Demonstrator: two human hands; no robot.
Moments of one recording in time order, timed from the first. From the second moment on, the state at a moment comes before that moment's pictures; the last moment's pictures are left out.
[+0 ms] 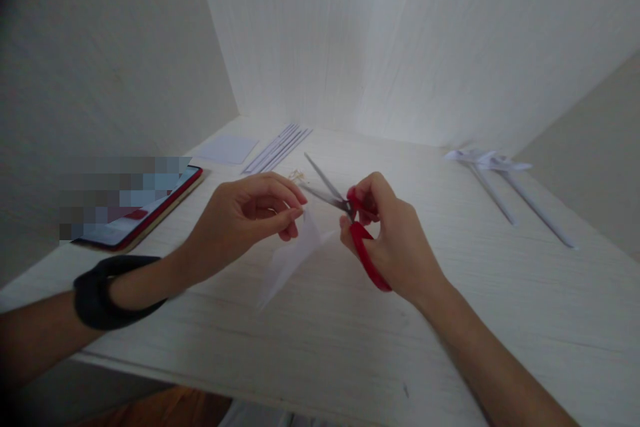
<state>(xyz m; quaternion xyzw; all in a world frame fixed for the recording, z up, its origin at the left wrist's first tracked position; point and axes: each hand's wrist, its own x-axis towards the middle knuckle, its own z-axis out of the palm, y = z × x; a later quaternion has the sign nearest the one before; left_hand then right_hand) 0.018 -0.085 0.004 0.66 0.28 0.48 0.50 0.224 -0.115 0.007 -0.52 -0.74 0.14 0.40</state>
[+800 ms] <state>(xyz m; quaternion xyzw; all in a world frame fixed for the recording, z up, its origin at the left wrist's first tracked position) 0.014 -0.087 0.003 0.73 0.27 0.47 0.42 0.220 -0.113 -0.004 -0.57 -0.76 0.01 0.31</state>
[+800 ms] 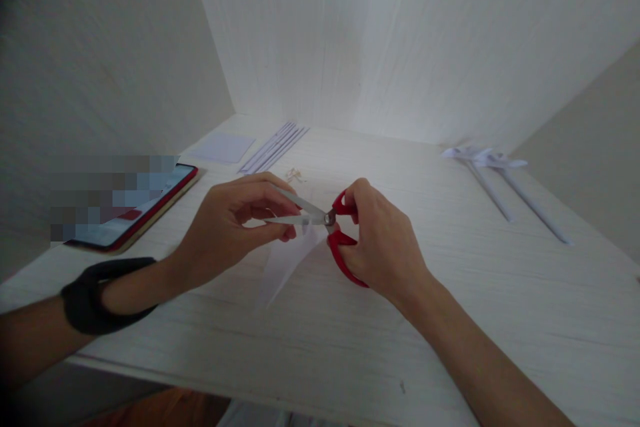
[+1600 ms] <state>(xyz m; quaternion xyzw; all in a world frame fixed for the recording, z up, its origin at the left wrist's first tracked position) 0.017 -0.088 0.004 0.68 0.28 0.47 0.48 0.215 -0.115 -0.001 -0.60 -0.75 -0.04 0.27</state>
